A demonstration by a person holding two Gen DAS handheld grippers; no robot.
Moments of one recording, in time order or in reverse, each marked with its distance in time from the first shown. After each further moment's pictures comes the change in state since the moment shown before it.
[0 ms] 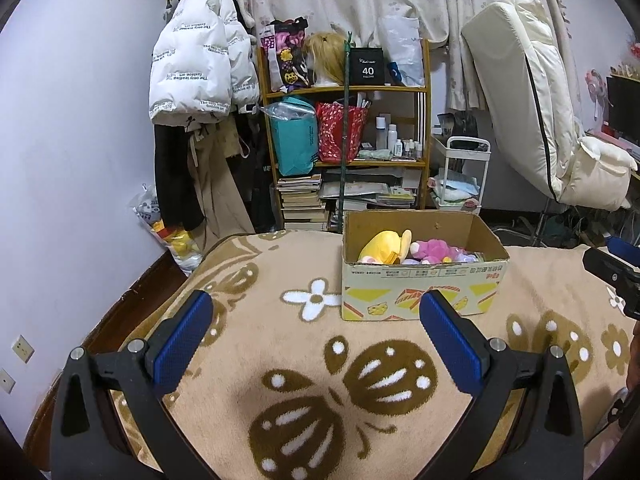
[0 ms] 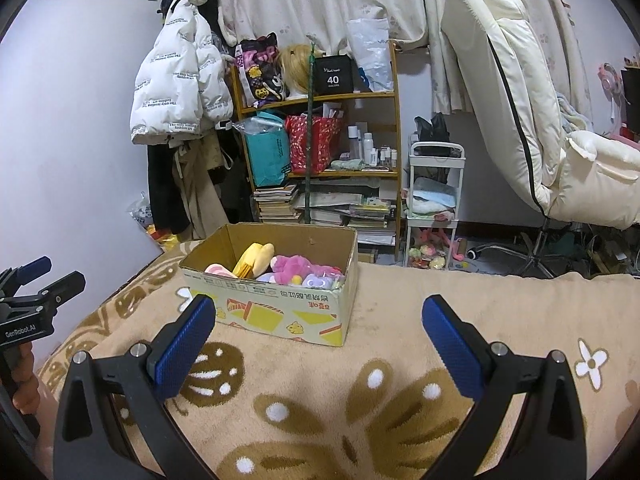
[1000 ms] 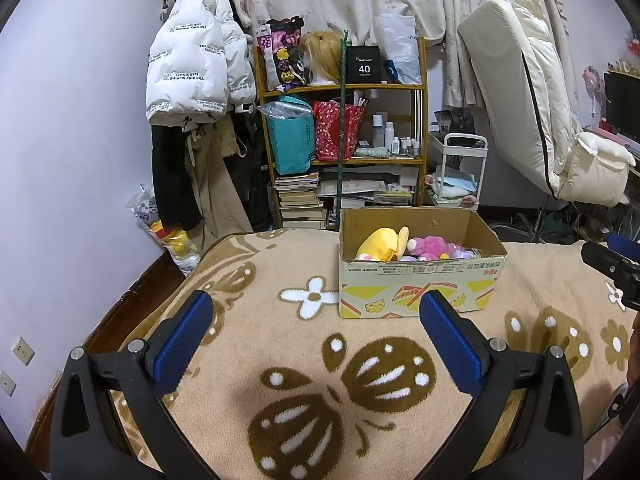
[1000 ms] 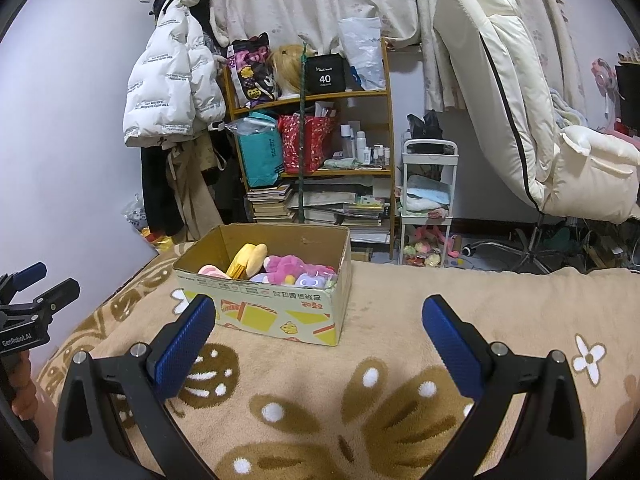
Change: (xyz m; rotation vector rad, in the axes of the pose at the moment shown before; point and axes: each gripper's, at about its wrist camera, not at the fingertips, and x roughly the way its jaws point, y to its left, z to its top) left arm -0.001 -0.007 -0.002 0.004 0.002 -0.004; right arm -0.001 -0.009 0.000 0.011 0.001 -0.008
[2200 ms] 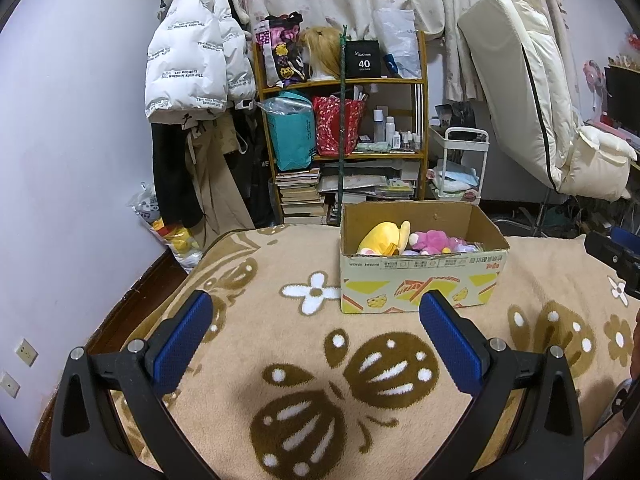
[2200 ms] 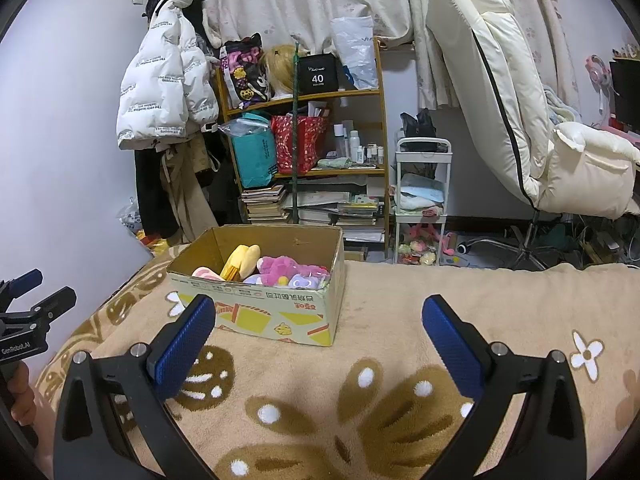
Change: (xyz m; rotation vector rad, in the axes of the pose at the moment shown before) left arm 0.002 0.006 -0.004 0.017 0.015 -0.002; right arm -0.001 -0.011 0.000 0.007 0.001 -0.007
